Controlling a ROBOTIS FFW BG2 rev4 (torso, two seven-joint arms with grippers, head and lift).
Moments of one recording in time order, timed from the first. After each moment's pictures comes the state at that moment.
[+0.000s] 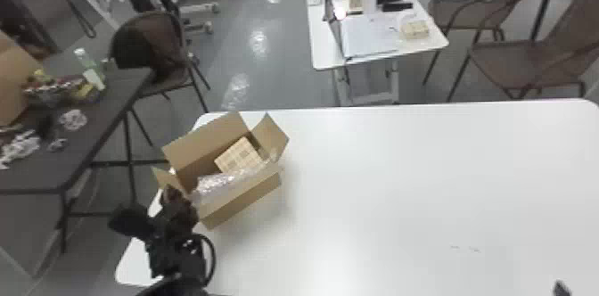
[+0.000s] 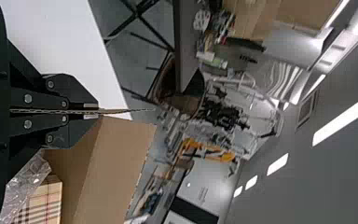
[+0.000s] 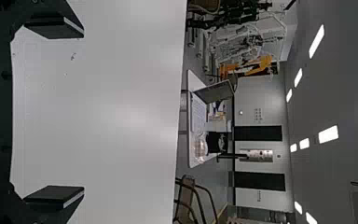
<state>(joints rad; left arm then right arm) 0.08 0.10 0.31 -1.29 0.52 -0.33 0.21 0.42 0.00 -0.25 -1.62 -0.01 -0.17 0.59</state>
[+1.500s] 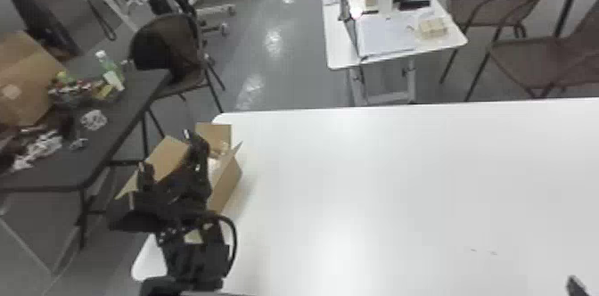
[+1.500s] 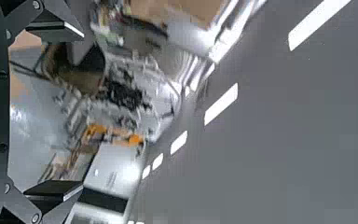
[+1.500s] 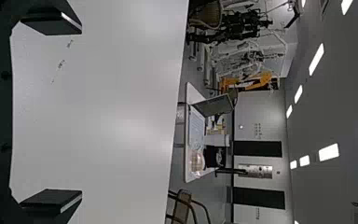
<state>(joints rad) 0.28 0.26 0.03 -1.69 0.34 -0.63 0.52 0.39 0.00 -0.25 -1.64 0.02 -0.14 0.64</state>
